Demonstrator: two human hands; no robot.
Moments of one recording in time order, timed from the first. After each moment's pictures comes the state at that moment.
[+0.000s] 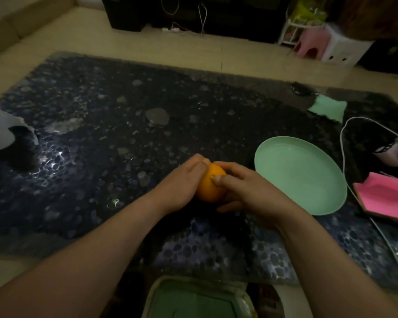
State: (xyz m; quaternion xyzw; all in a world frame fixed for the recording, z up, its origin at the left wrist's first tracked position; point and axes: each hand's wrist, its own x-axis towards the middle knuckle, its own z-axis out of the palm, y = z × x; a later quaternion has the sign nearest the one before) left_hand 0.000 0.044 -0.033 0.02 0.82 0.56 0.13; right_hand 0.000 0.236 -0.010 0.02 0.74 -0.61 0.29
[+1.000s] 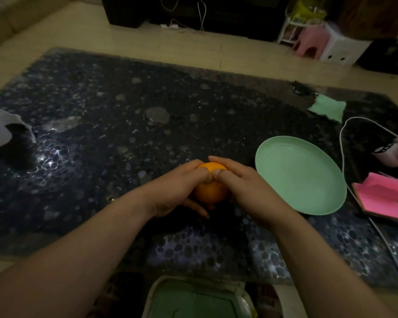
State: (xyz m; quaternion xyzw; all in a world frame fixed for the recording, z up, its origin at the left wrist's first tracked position) left_hand 0.006 0.034 -0.024 -0.03 0.64 0.70 0.31; right_hand 0.005 0.226 -0.003 -0.04 0.80 -0.56 0.19
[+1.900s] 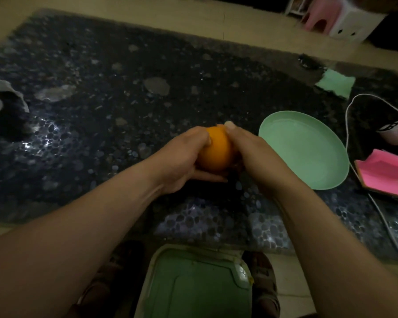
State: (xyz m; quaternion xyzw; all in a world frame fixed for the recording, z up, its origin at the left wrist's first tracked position) left_hand 0.017 0.050 -0.011 -0.08 0.57 0.78 0.26; right_hand 0.001 0.223 -0.003 0.02 0.80 -0.57 0.18
